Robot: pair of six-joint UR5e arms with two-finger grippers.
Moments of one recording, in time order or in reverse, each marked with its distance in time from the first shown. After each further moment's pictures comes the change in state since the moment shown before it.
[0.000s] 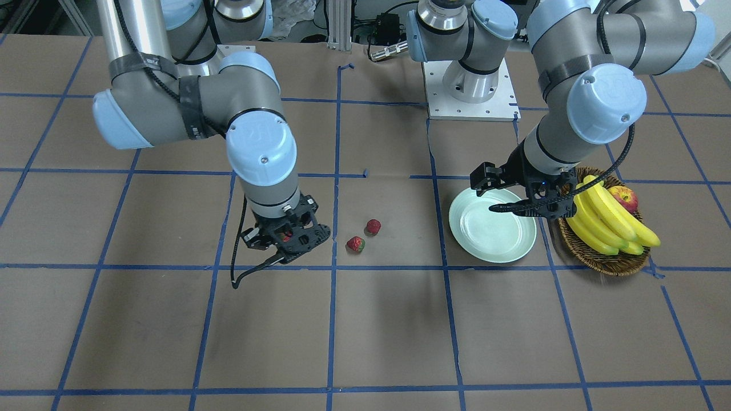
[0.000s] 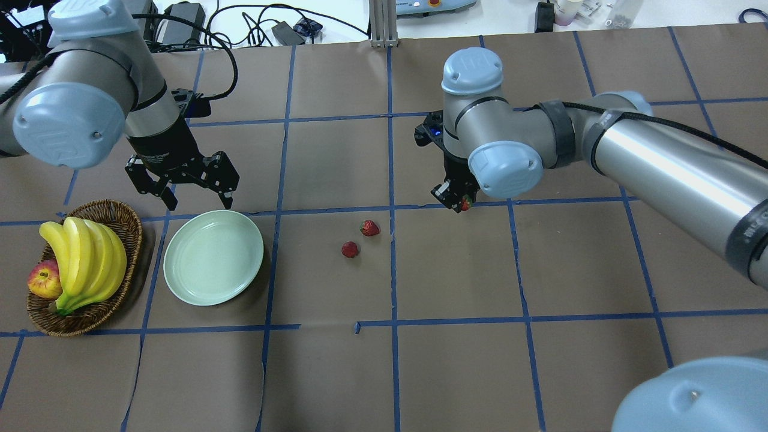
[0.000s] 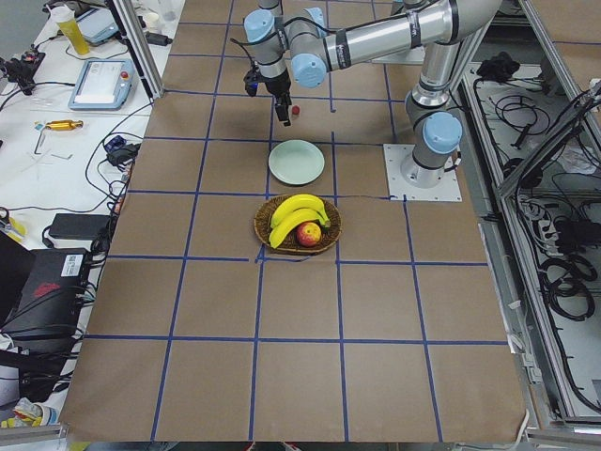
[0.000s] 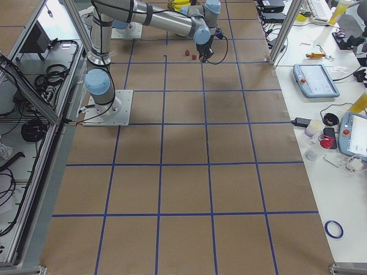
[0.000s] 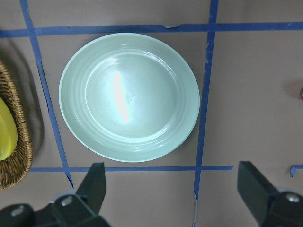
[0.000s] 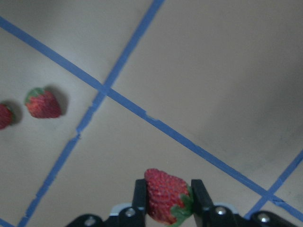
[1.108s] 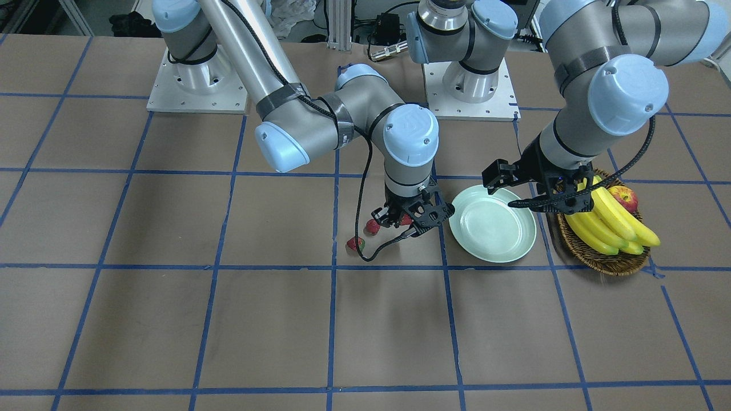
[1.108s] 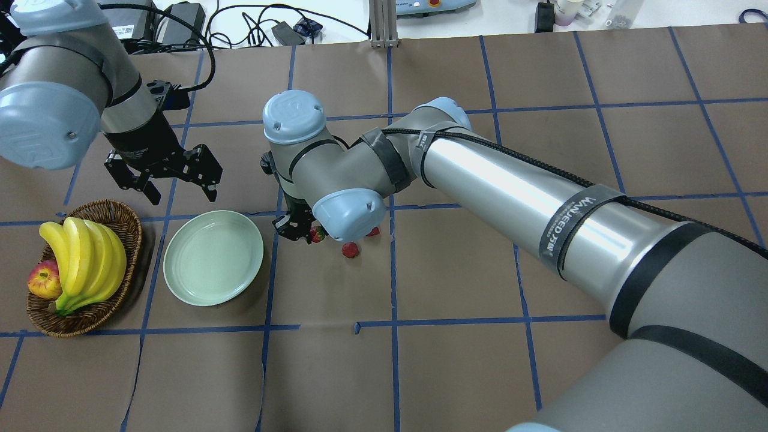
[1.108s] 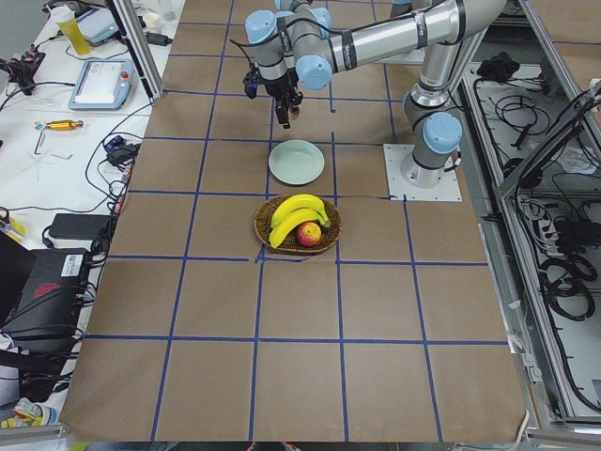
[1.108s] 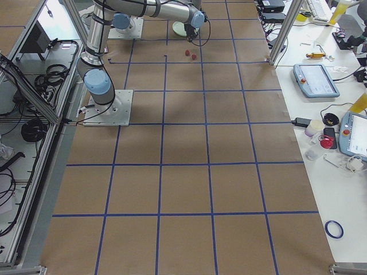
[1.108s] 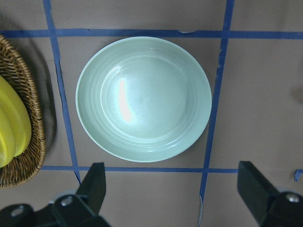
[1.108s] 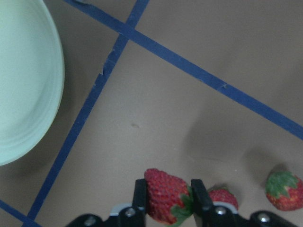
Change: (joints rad) left arm 0.037 0.017 -0.008 0.000 -0.004 0.008; right arm 0.289 0.197 -0.080 -0.163 0.132 0.334
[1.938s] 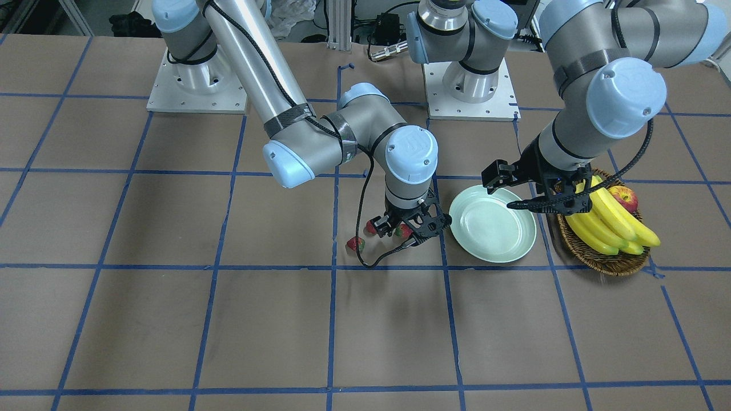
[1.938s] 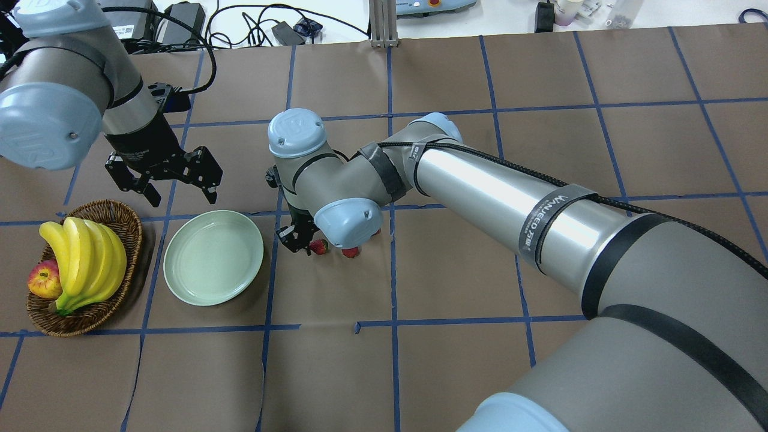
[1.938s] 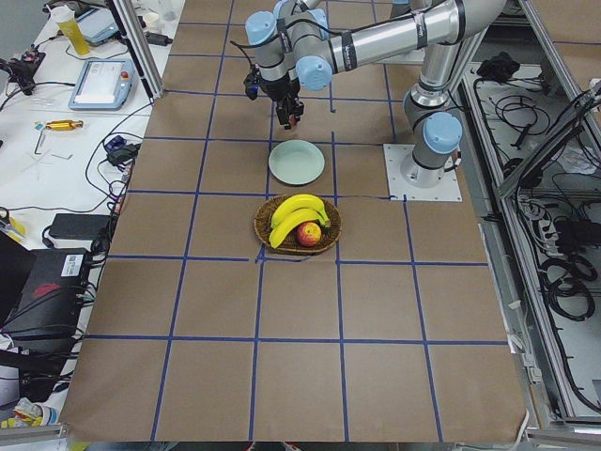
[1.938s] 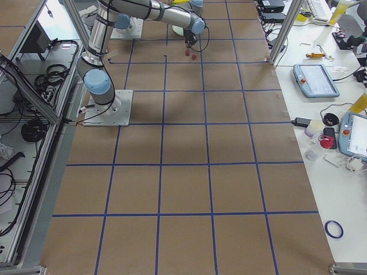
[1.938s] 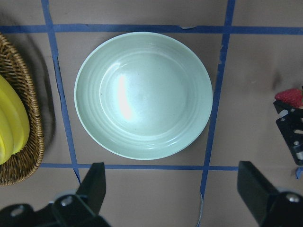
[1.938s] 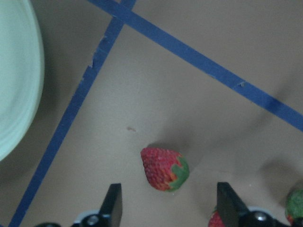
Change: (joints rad) left arm 0.000 -0.004 -0.003 -0.007 0.003 -0.001; right arm 0.001 0.038 -0.001 -0.012 0.000 -0.022
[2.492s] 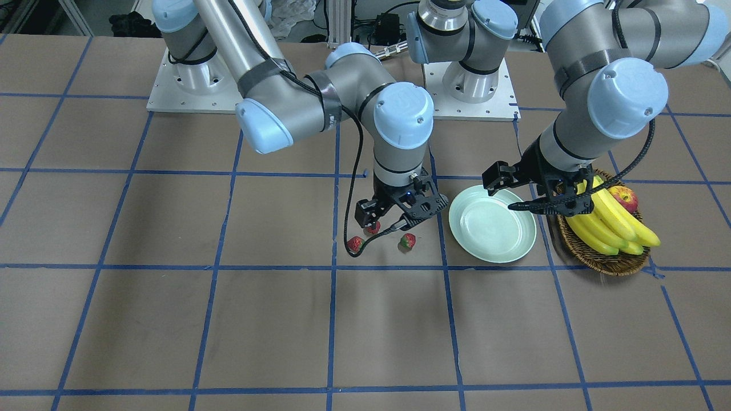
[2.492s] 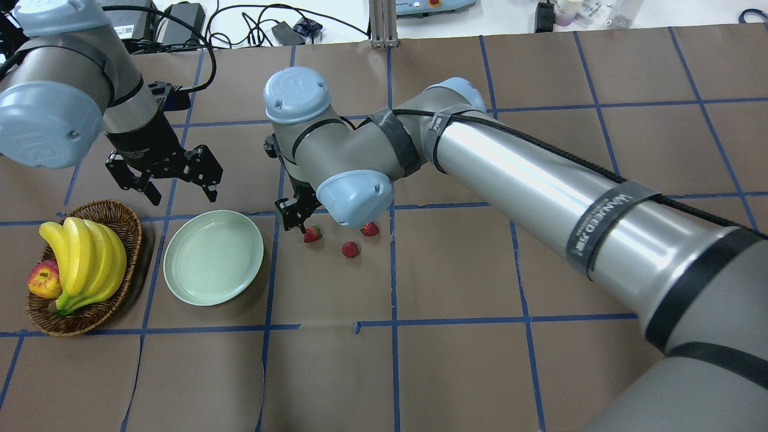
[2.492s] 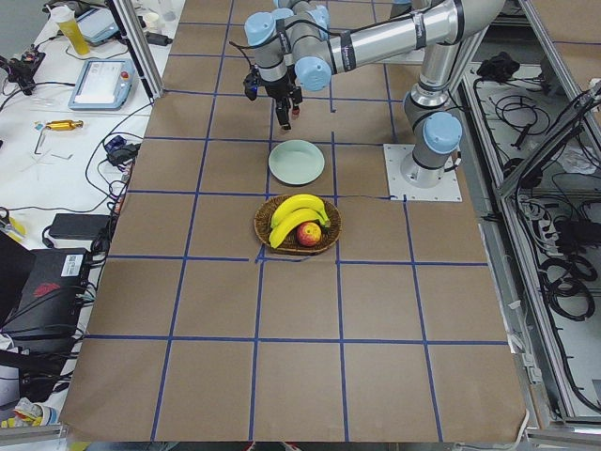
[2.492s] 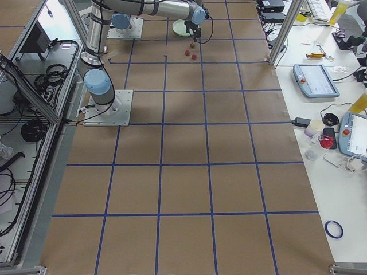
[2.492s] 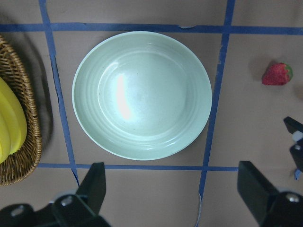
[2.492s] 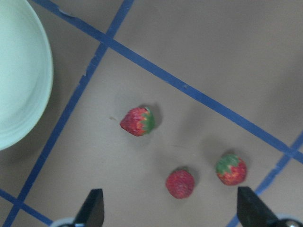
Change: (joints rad) left arm -0.001 -0.002 0.009 0.007 0.000 -0.005; right arm -0.052 -0.146 -0.020 0.129 -0.067 -0.012
